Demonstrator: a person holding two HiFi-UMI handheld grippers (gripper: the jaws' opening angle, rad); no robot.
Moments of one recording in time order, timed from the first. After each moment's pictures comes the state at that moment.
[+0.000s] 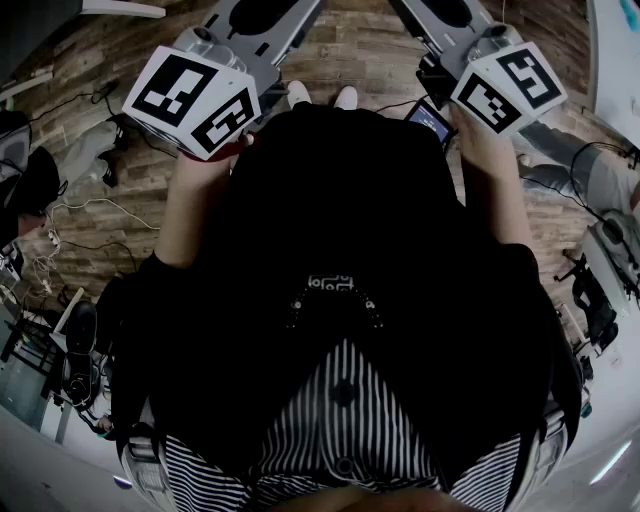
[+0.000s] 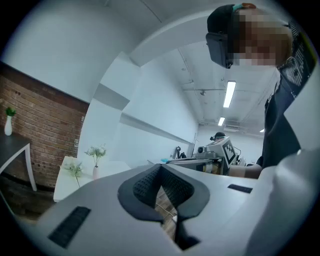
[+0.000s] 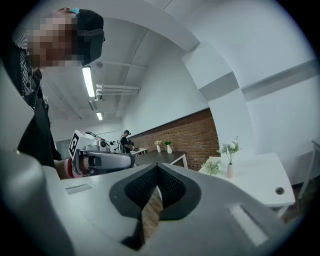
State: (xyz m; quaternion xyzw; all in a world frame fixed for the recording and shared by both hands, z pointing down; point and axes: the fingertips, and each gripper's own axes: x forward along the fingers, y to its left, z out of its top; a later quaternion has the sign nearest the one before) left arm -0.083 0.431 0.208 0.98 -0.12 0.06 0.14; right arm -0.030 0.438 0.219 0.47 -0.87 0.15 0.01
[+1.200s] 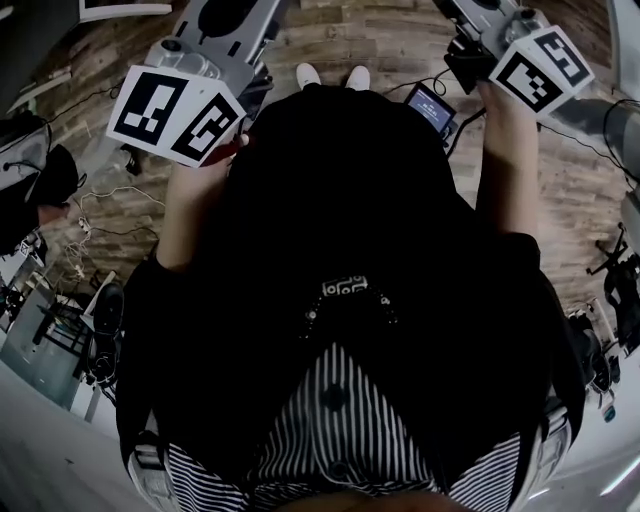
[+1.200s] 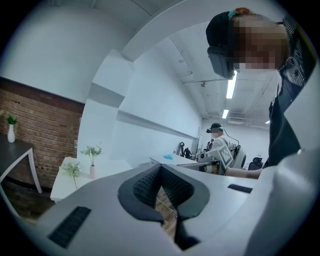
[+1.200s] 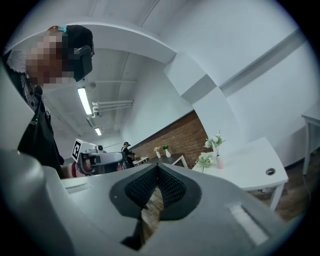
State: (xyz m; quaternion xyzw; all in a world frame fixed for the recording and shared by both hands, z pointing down) left arm -0.023 0.477 0.218 0.98 -0.14 0.09 0.12; right arm 0.084 0.503 0.253 0.47 -0.86 0.20 -0.07
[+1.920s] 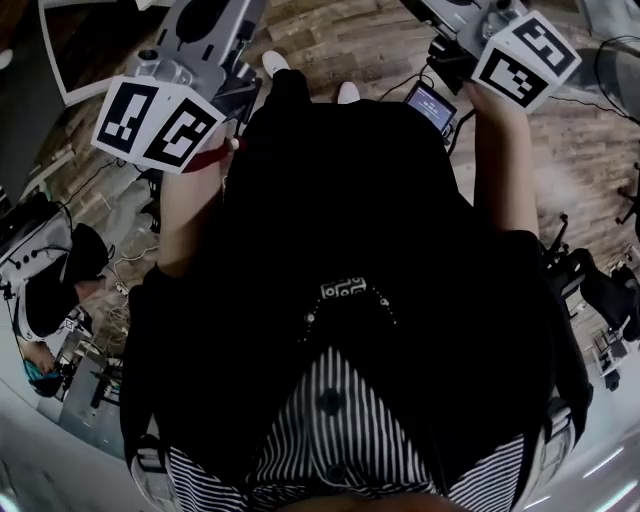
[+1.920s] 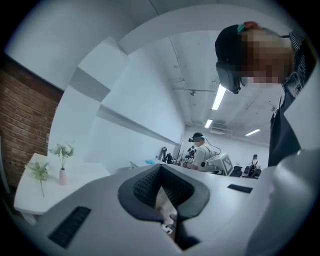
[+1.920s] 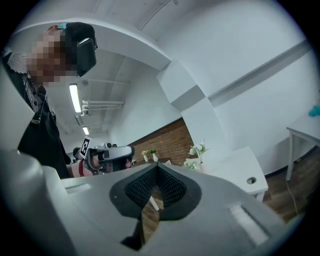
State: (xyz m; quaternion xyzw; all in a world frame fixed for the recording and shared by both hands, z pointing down) left arm 0.054 0.443 0.205 0.99 -0.03 0.05 0.15; right arm 0.129 0.499 0.243 0.53 -0.82 0.18 -0.07
